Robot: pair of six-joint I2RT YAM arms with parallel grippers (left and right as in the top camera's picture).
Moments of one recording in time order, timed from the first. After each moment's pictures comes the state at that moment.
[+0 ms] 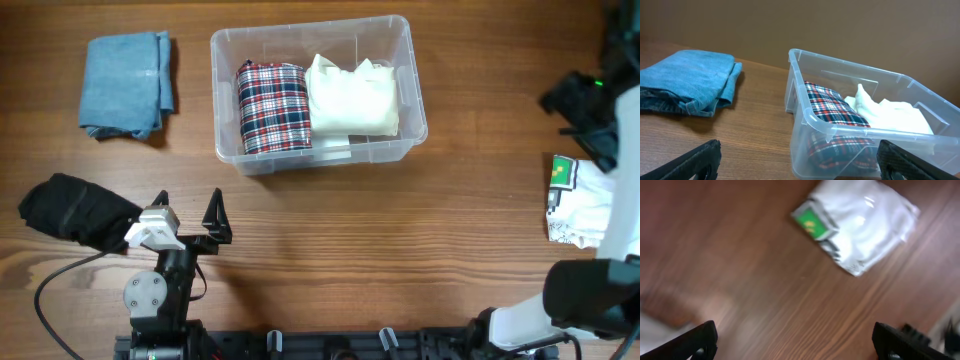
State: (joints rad) left arm 0.05 0.01 0.02 -0.08 0.12 -0.28; right arm -0.29 1.71 1.84 -1.54 0.21 0.72
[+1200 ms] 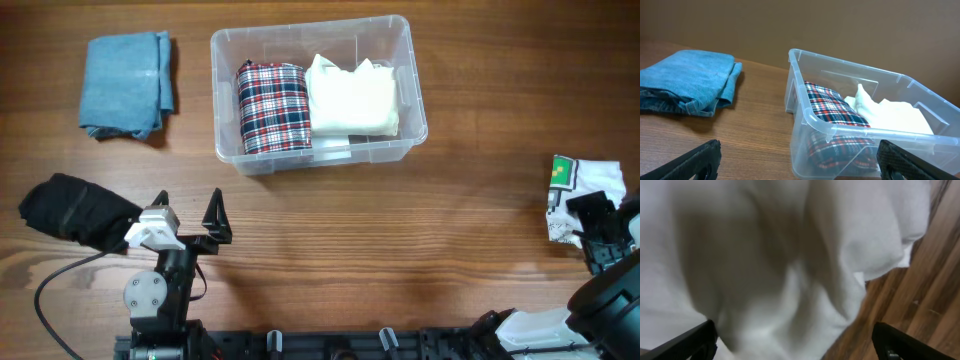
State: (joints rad) left arm 0.05 0.01 0.02 -0.08 0.12 -0.28; right arm -0.86 1.68 0.90 -0.61 -0.01 0.47
